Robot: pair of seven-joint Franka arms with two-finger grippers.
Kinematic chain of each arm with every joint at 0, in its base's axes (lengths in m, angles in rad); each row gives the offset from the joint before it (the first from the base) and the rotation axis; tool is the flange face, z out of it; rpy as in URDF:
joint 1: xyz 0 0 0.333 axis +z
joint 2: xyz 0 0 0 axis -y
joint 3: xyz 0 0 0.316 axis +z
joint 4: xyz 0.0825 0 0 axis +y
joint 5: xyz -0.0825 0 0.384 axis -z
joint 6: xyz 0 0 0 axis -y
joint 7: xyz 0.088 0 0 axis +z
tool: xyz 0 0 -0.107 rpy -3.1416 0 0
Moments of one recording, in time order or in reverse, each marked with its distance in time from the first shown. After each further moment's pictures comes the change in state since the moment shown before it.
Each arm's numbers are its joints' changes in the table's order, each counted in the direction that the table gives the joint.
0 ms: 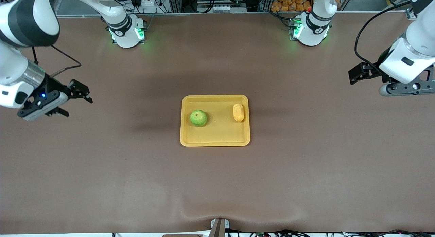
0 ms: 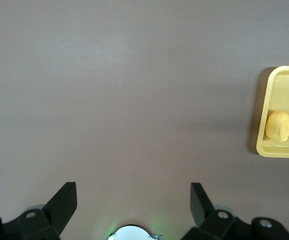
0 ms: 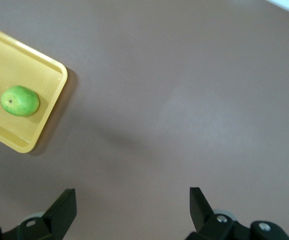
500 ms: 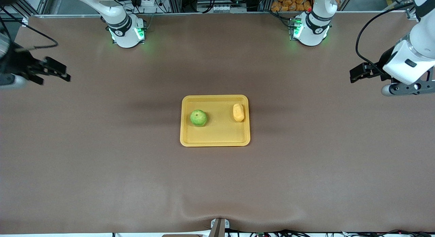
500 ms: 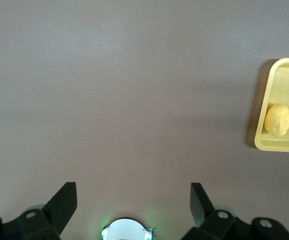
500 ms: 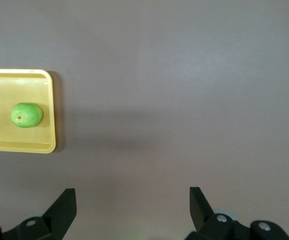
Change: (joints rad) left arm 0.017 0.064 0.005 0.107 0.035 0.023 -0.001; right arm -0.008 0.024 -0.024 -0.270 0.085 -0.412 -0.435
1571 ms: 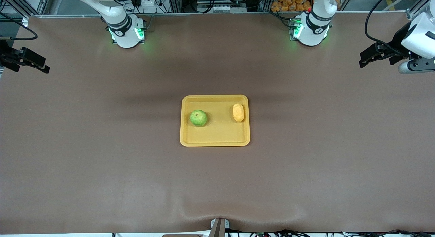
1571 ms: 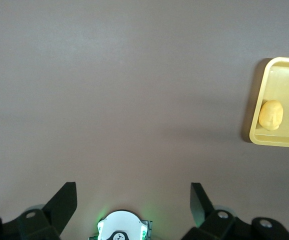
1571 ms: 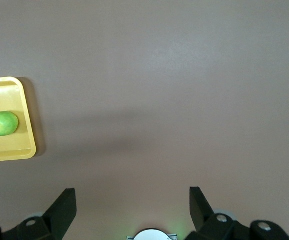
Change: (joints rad) left arm -0.055 0.111 0.101 0.065 0.030 -0.016 -0.001; right arm -0.019 -0.002 -0.015 -0.059 0.065 -0.071 -0.052
